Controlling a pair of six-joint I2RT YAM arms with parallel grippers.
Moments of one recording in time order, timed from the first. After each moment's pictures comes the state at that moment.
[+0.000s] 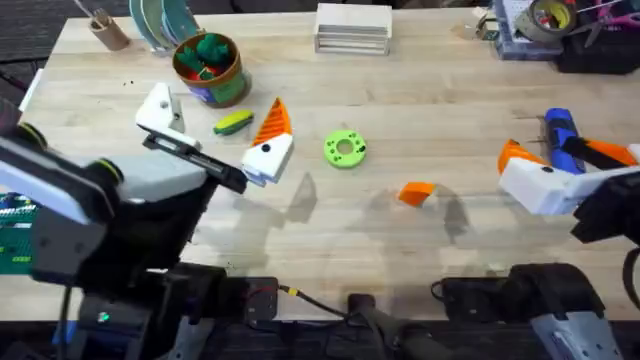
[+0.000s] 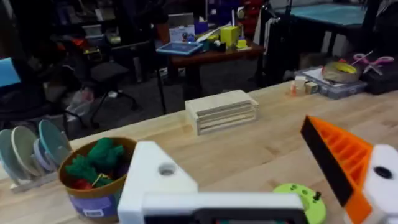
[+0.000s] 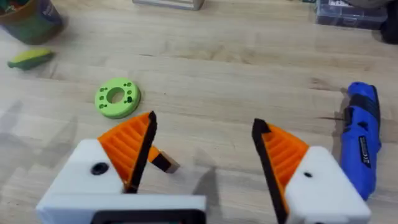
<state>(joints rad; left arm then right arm) -0.11 0.14 0.21 0.00 0.30 0.04 0.00 0.28 0.77 -1.01 -0.18 0.00</state>
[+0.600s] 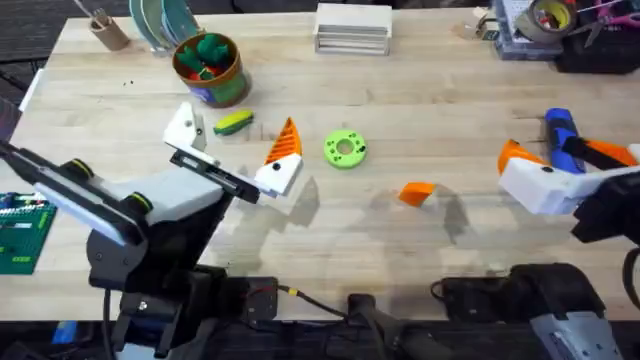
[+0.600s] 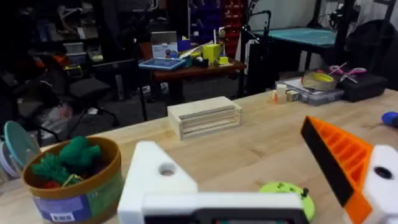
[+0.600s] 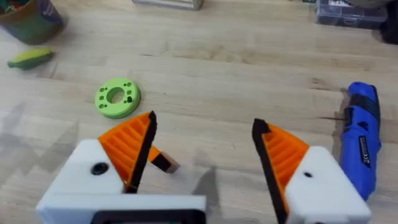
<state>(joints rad) -0.13 0.01 0.01 0.17 0.35 -0.03 0.00 0.28 0.77 -1.01 -0.18 0.00</state>
